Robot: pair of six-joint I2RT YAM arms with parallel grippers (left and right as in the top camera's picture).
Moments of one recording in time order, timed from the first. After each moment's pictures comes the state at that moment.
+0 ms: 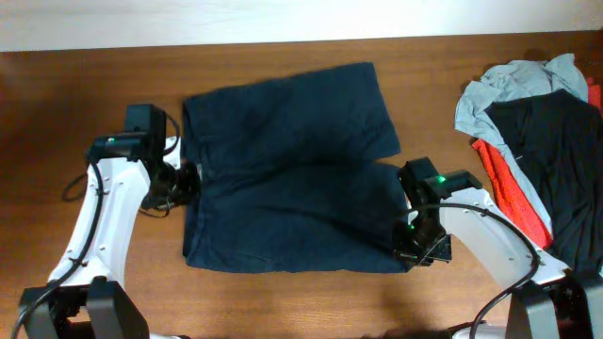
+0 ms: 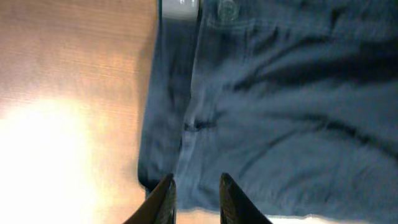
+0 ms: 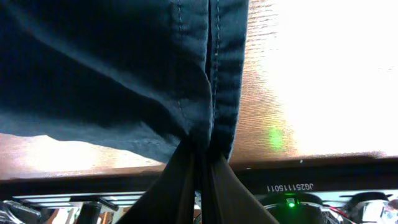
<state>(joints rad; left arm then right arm) 0.03 1.61 1.28 -1.15 0.11 -0.17 0.22 1.51 0.89 -1.15 -0.13 0.42</state>
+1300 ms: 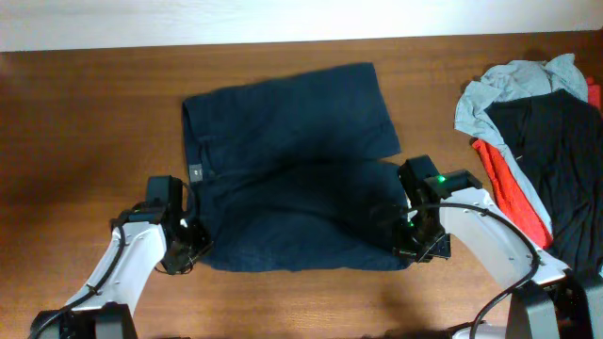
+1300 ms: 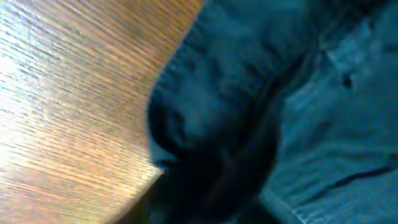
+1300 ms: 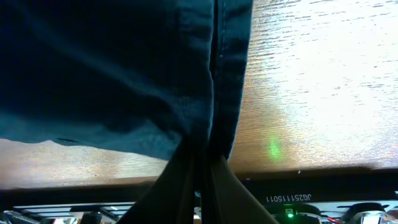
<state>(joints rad) 0.03 1.45 0.70 -0.77 0.12 -0.59 0.22 1.51 0.89 -1.12 -0.11 0.42</state>
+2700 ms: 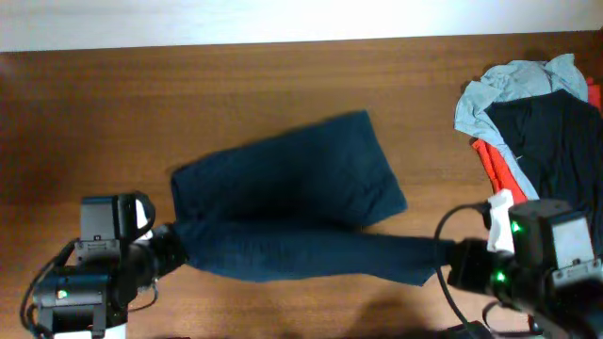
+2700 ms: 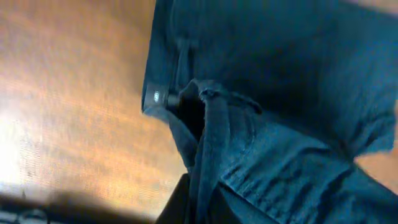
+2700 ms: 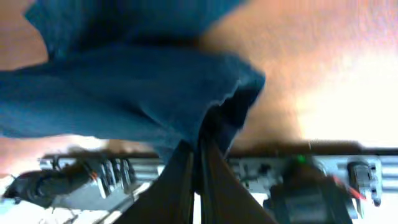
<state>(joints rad) 0.03 0.91 1.09 -1.30 0.09 -0.45 0.22 0.87 1.36 -1.52 -0.14 0.51</state>
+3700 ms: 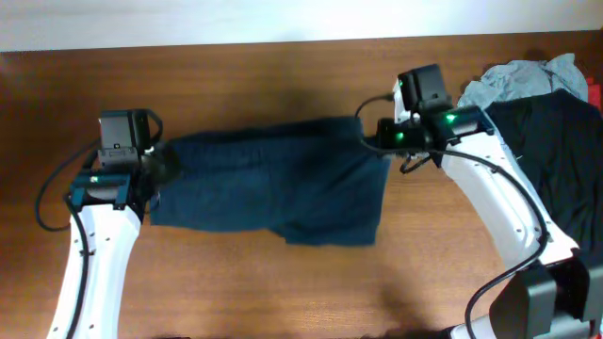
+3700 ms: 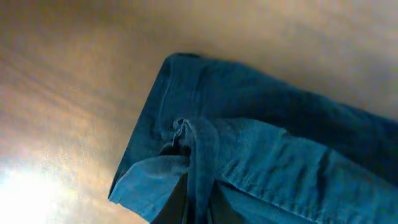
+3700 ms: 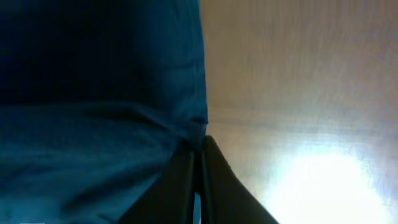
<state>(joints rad) 0.03 1.36 1.18 -0.79 -0.12 -0.38 0.21 1.65 1.41 -0.83 -0.05 0.24</state>
